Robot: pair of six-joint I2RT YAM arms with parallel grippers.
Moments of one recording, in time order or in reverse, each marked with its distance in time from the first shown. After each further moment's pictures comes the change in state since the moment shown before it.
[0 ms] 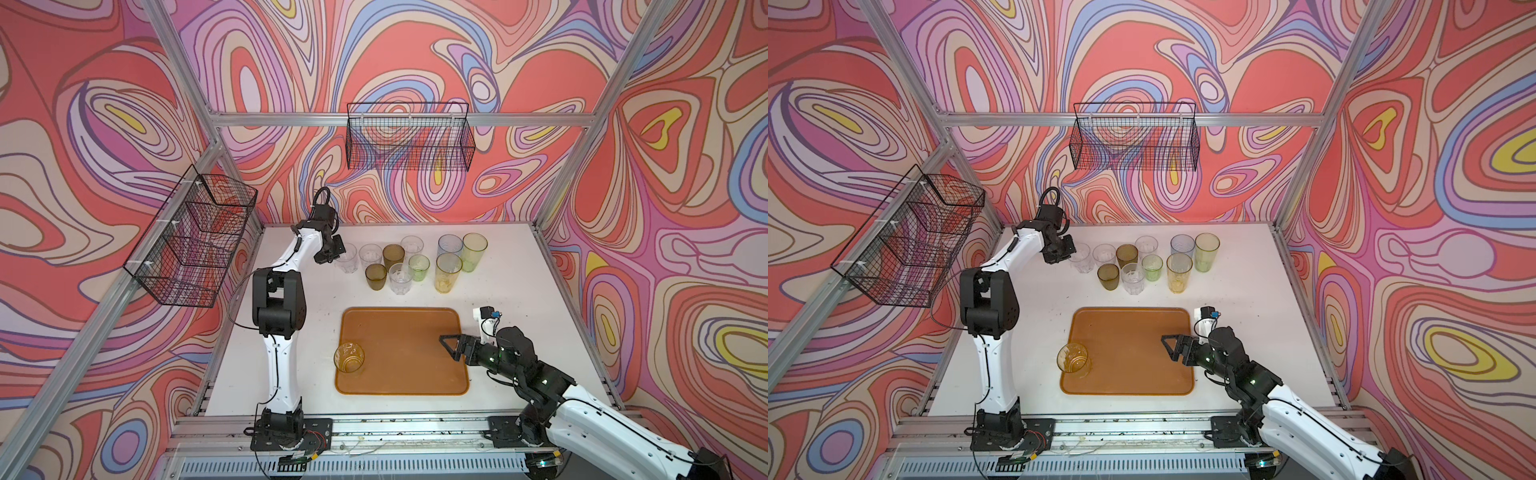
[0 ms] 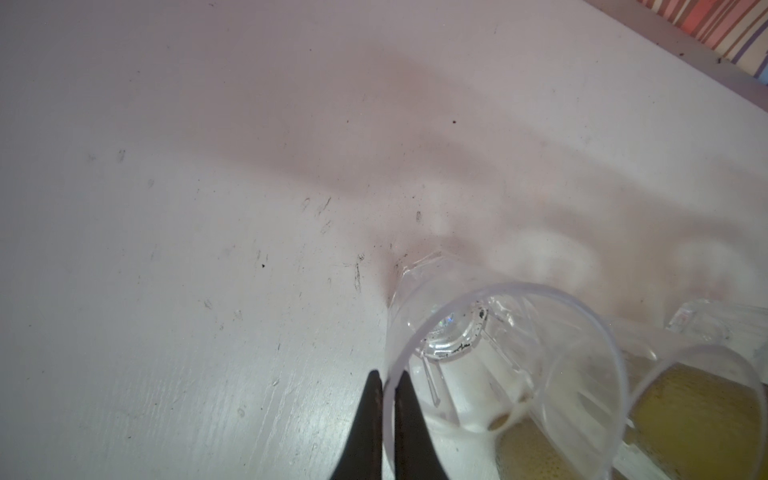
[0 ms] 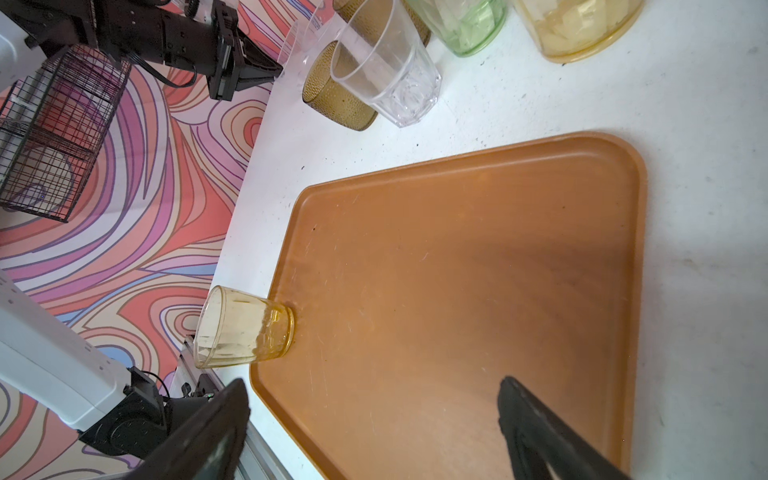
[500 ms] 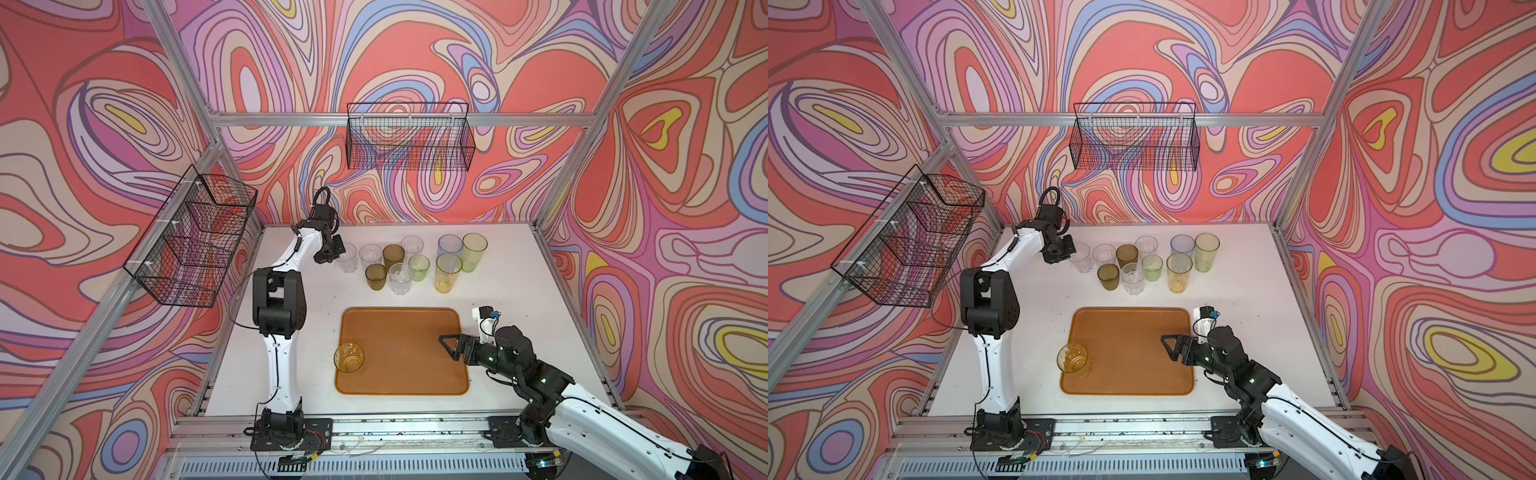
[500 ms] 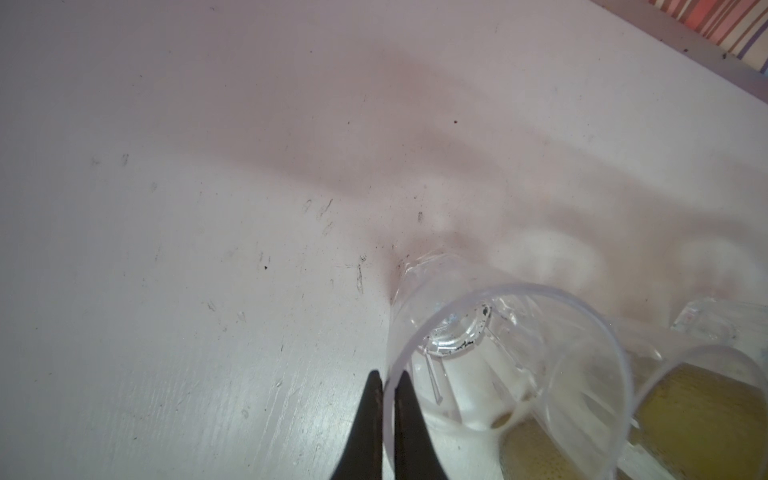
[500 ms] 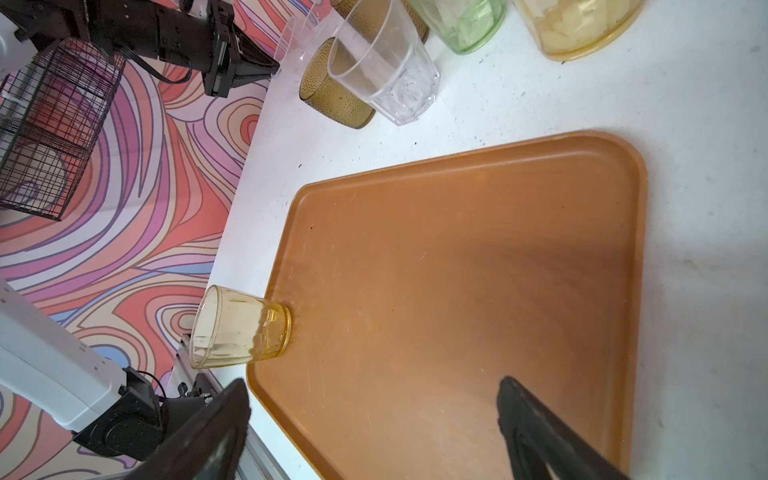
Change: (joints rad) left arm 0.003 -0.006 -0.008 -0.004 -0.004 0.014; right arm 0.000 0.018 0.004 0.005 0.000 -0.002
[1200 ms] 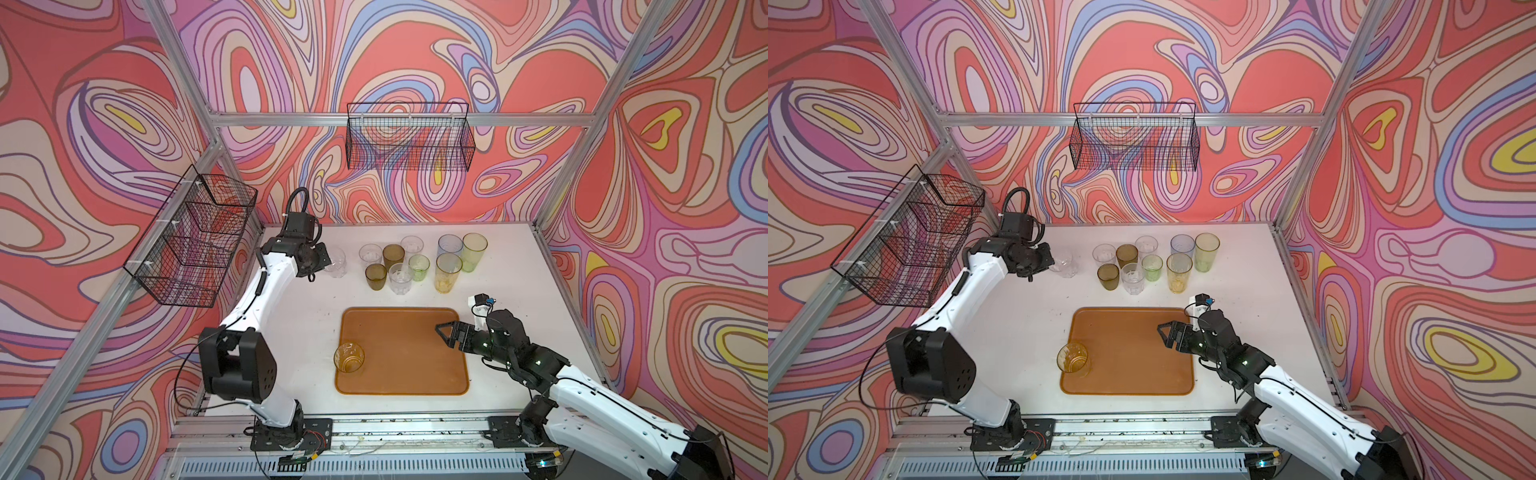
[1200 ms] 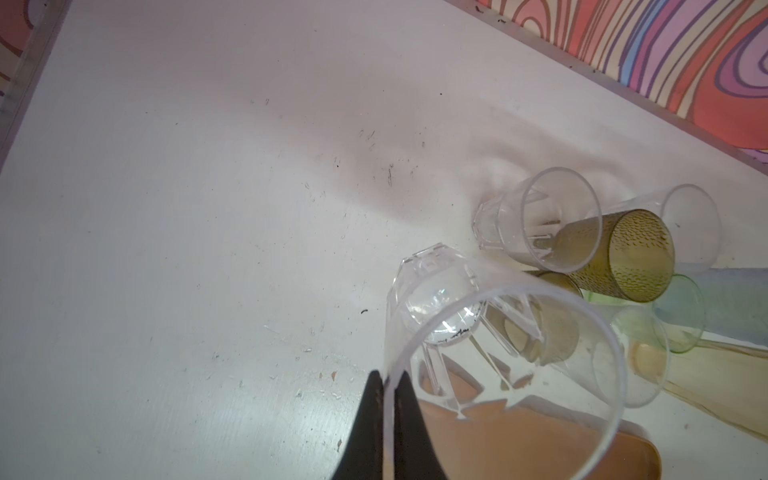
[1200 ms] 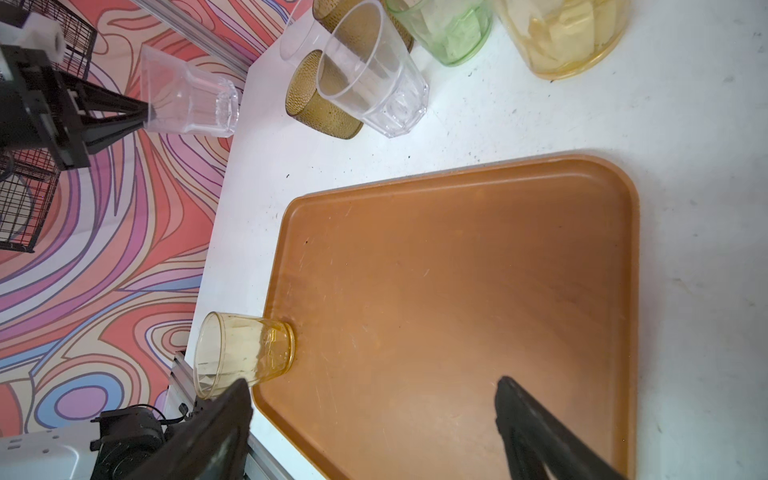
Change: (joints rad) left arm 0.008 -0.640 -0.477 -0.003 0.002 0.000; right arm 0.000 0.166 0.209 -0.130 0.021 0.023
